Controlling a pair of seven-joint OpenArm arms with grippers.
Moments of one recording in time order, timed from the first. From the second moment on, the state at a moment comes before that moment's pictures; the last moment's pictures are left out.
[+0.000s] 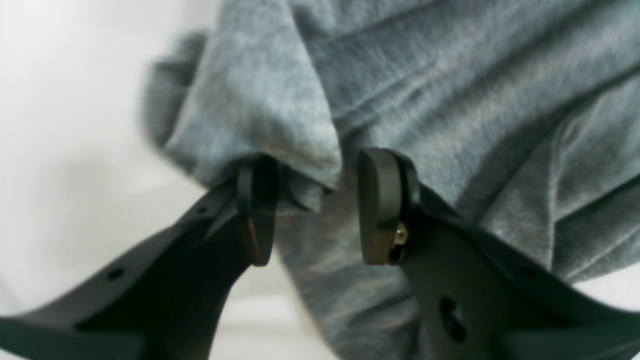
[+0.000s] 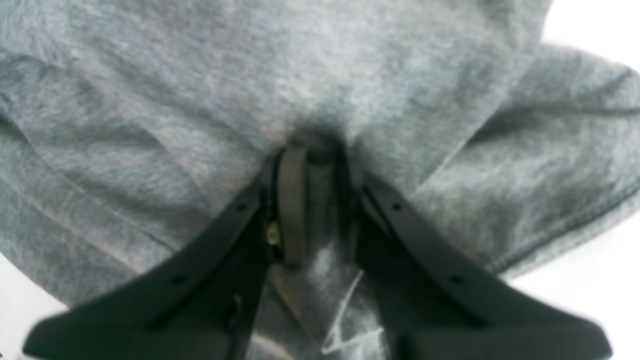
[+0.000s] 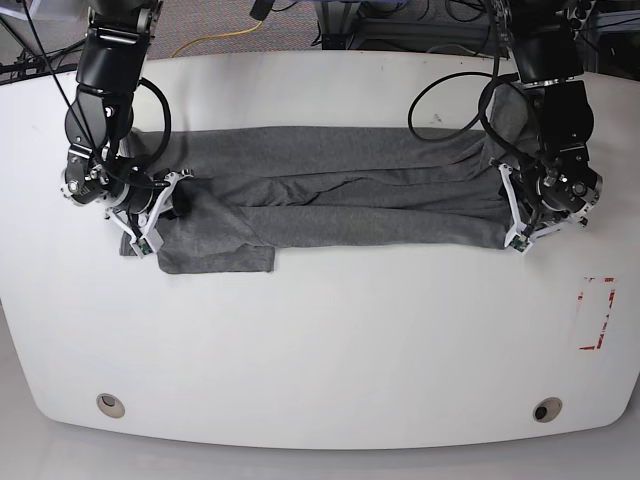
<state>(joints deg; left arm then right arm) -3.7 -13.7 -15.3 90.9 0.9 -42.8 67.6 6.3 17.9 15.7 73.5 21.2 41.6 -56.6</state>
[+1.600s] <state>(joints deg) 25.7 -22.5 -10.8 113.9 -13.0 -42.8 73.0 6.5 16.8 15.9 73.7 20.1 41.3 -56.9</state>
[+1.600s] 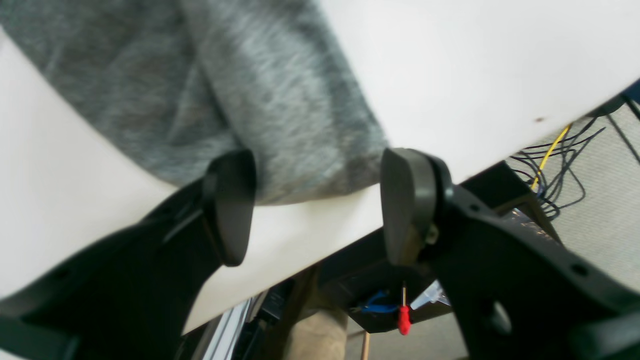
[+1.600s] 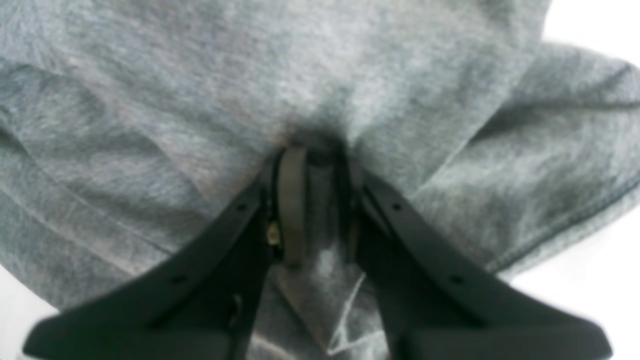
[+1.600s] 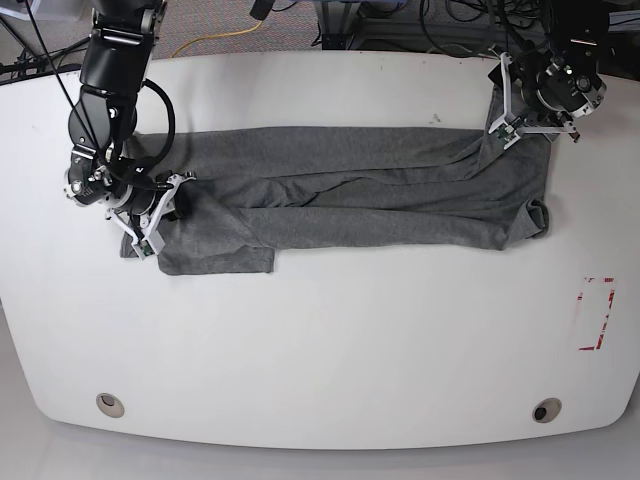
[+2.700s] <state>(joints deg) 26.5 -23.3 -2.9 112.1 -1.8 -43.0 71.2 6.5 16.8 15.9 73.8 20.2 41.3 -56.8</state>
